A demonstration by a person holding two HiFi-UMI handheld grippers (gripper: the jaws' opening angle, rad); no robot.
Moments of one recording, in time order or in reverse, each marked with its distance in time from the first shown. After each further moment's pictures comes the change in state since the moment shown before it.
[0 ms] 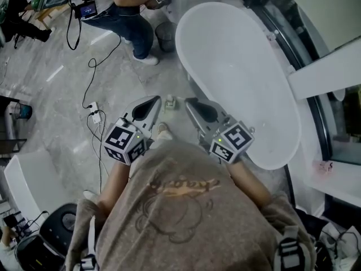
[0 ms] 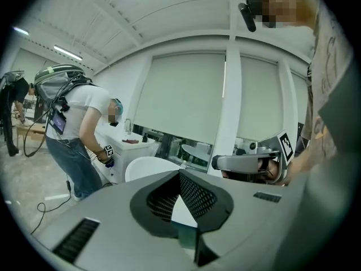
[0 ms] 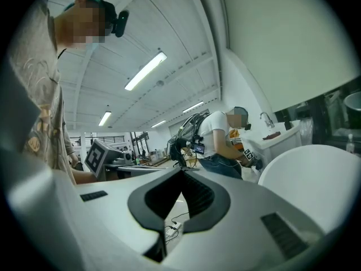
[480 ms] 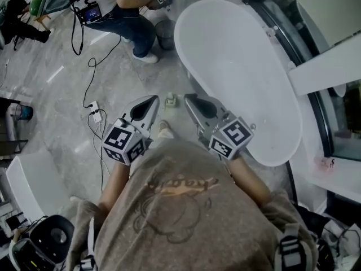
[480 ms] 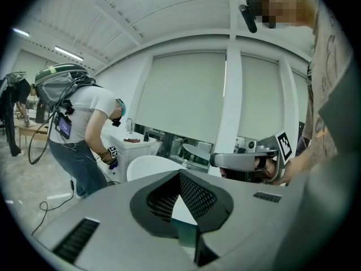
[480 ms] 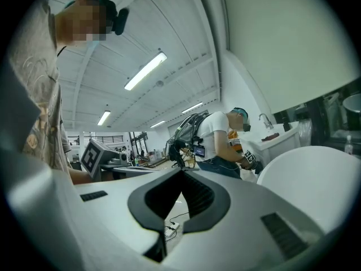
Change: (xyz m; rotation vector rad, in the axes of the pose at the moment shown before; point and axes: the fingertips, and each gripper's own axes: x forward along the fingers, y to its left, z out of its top) left arm -0.006 -0.001 -0.006 -0.003 0.013 0.016; right arm 0.001 -0.003 -0.001 -0.011 -0.007 -0.012
